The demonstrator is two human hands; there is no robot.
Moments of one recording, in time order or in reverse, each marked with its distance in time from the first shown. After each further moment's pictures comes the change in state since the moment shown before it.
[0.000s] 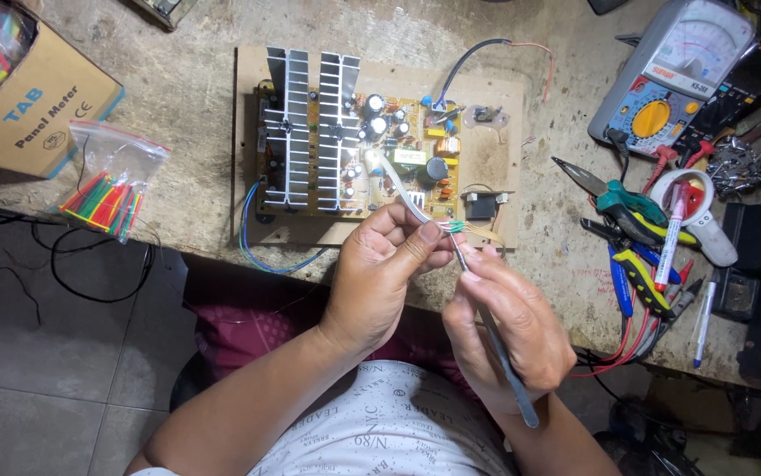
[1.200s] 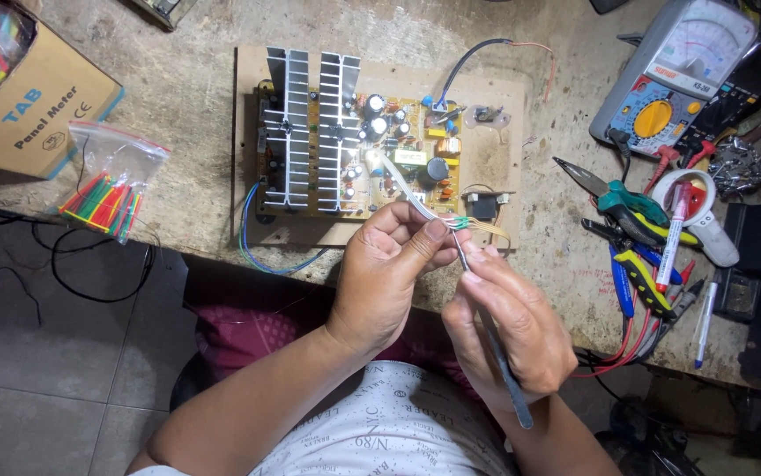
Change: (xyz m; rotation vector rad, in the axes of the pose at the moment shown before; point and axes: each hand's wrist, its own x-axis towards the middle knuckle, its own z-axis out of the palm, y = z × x) left_hand 0.001 -0.003 0.006 -0.060 0.019 -0.015; right_hand 0.000 0.006 0.003 0.006 0.023 -0.070
